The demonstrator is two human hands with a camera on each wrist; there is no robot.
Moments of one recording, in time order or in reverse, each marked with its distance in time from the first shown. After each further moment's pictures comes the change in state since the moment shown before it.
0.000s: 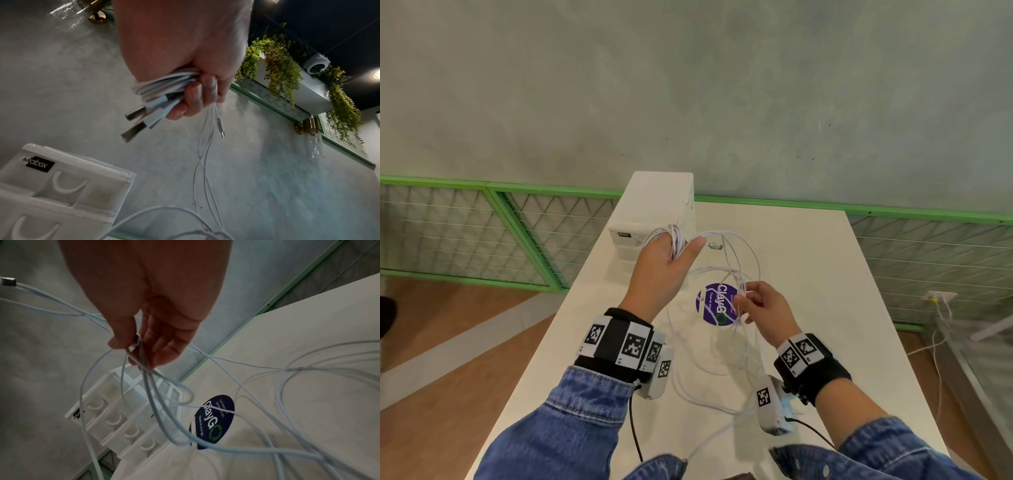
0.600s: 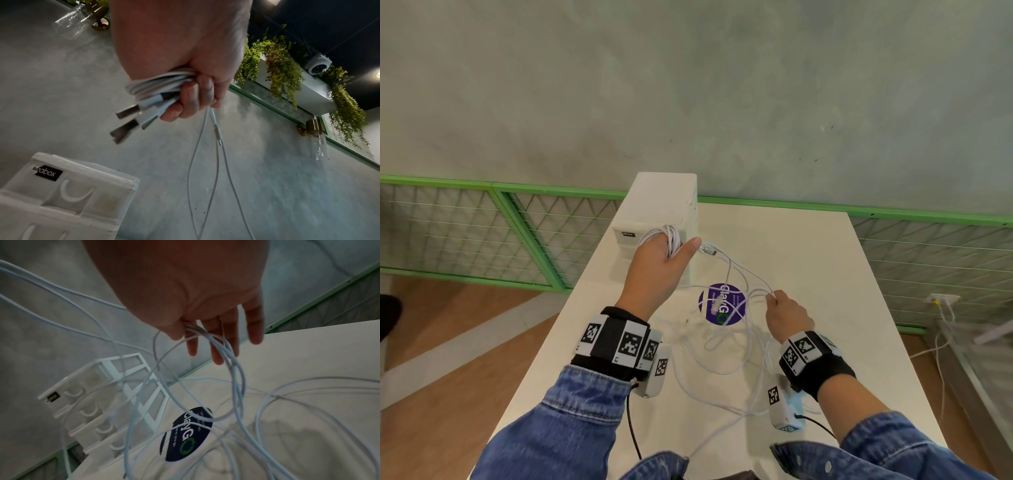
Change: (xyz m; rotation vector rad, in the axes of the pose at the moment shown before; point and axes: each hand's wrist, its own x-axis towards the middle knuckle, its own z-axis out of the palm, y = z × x) left_hand -0.004 0.005 -0.012 0.052 0.040 -0.017; right_hand 0.008 0.014 -0.016 -0.783 0.091 0.277
